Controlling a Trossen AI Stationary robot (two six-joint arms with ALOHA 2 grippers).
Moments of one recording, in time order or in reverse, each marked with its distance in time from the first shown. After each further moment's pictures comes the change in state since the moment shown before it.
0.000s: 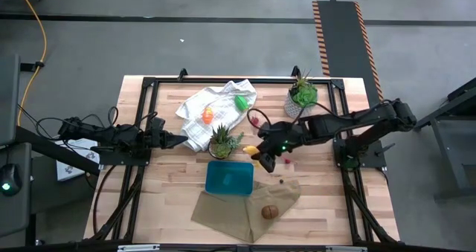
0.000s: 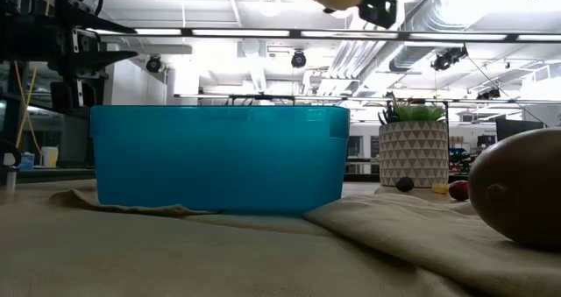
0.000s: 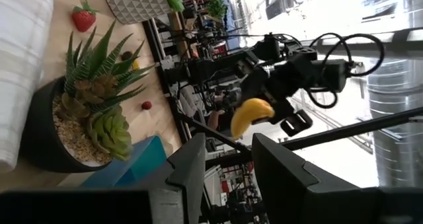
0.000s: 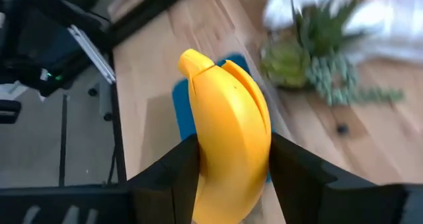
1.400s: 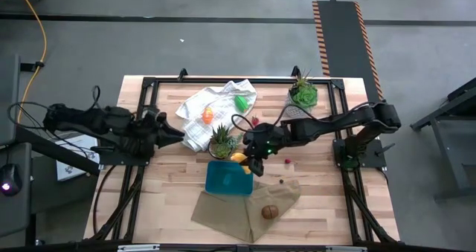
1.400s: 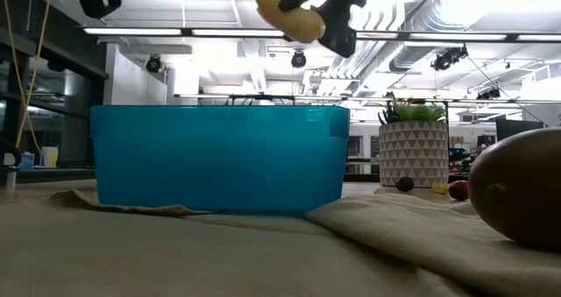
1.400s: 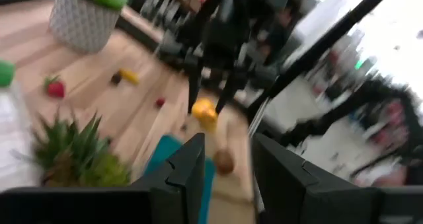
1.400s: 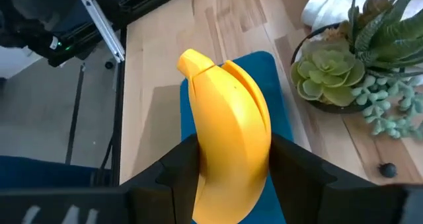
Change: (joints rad) left arm 0.000 0.503 0.693 -0.465 0.183 0.602; right arm -0.043 0.181 0.006 0.148 -0.165 -0.123
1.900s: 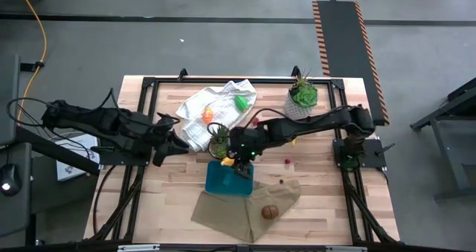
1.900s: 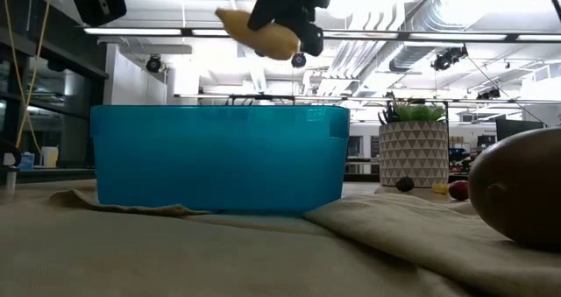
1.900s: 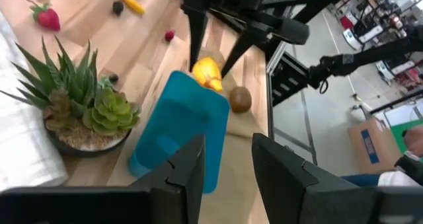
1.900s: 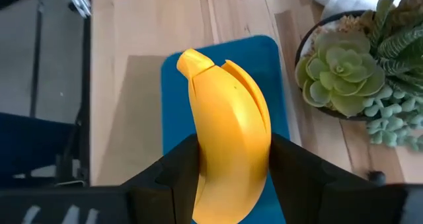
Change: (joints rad) left arm 0.000 0.157 0.068 -0.149 0.133 -0.001; right arm -0.005 0.274 0.399 -0.358 -0.018 -0.136
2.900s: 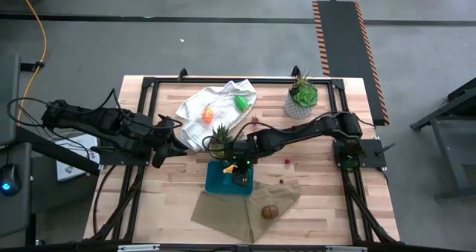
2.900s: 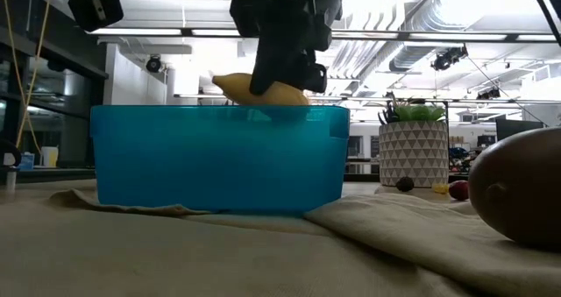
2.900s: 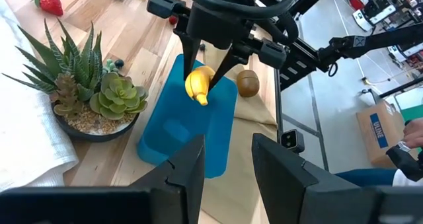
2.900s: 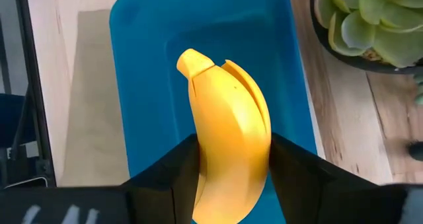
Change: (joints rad) left arm 0.000 0.001 0.000 -0.055 0.018 0.028; right arm 0.035 0.121 -0.003 -0.023 0.014 0.074
